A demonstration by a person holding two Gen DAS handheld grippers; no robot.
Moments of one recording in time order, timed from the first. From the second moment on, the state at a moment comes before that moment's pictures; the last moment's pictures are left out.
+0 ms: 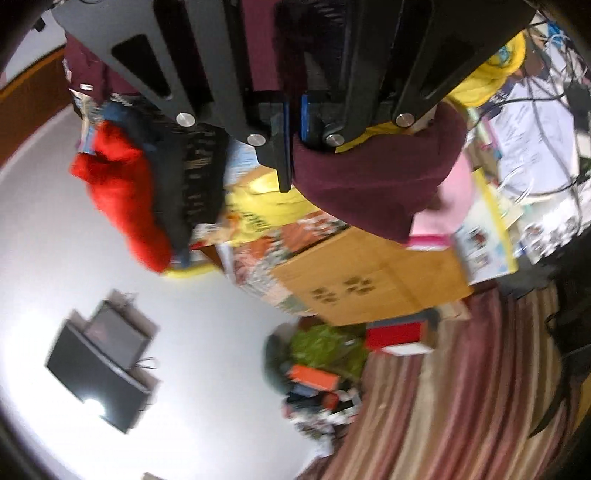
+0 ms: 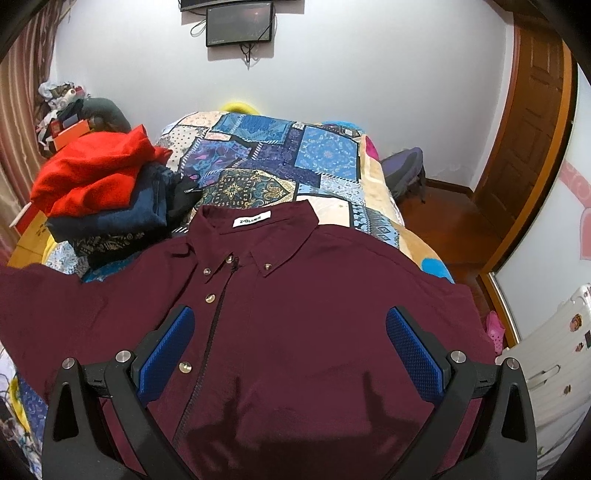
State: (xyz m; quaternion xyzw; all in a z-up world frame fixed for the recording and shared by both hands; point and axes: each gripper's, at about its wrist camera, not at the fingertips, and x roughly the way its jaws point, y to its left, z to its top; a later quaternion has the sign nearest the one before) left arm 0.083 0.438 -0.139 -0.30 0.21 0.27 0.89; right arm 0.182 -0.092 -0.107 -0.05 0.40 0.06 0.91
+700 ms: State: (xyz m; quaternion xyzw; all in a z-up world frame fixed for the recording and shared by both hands) left arm 0.100 0.385 -0.150 -0.25 0.27 0.29 0.88; right arm 0.168 -0.121 -0.108 -0.04 0.39 0.06 0.92
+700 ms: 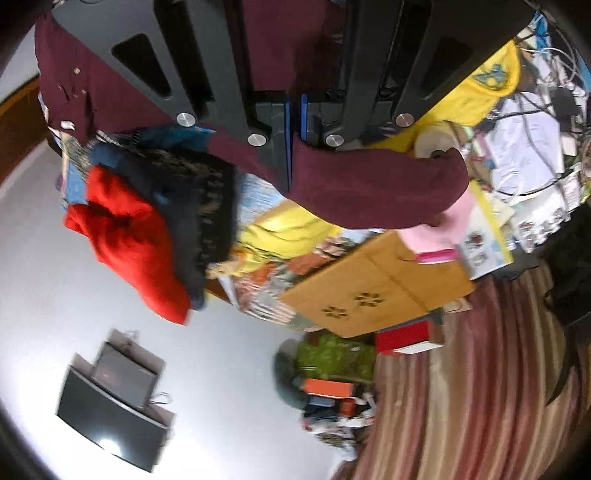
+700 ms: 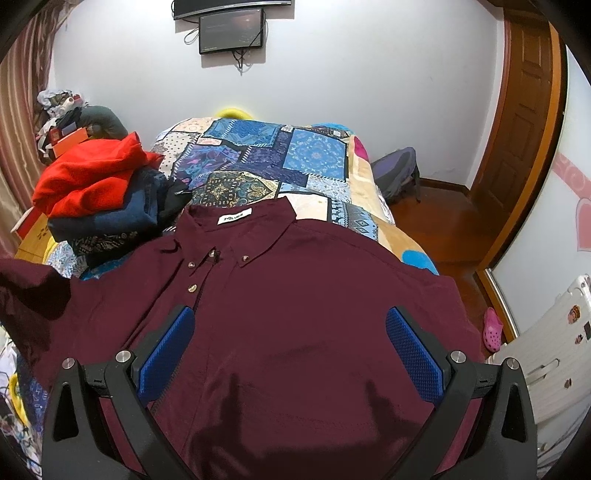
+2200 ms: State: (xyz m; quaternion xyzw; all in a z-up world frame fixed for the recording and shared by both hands) left arm 0.097 0.311 -0.064 -0.06 0.19 0.26 0.94; right arm 0.153 -0.072 -0.111 -0.12 0.38 0.09 0.91
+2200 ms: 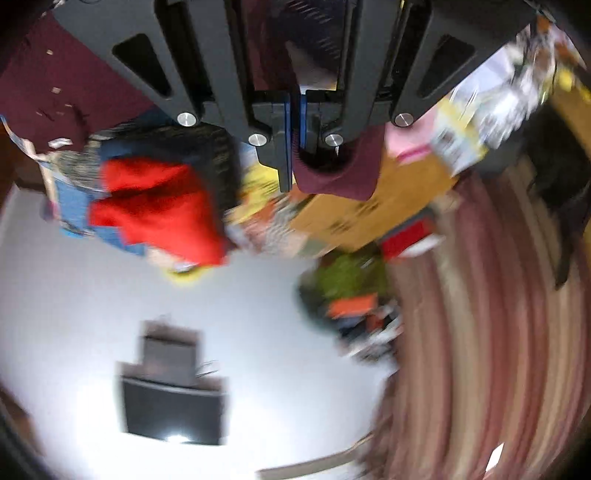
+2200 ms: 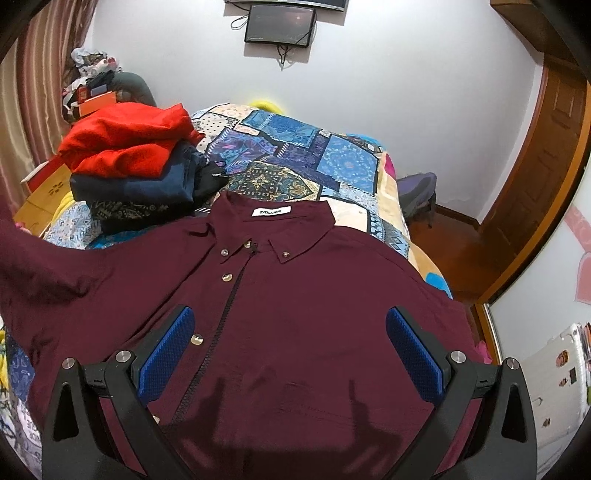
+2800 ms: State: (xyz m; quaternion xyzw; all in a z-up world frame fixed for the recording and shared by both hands) left arm 0.225 0.071 -0.193 -0.09 0.42 -0.05 0.90; right arm 0.155 -0.103 -0.117 -0.08 0.40 0.08 0.91
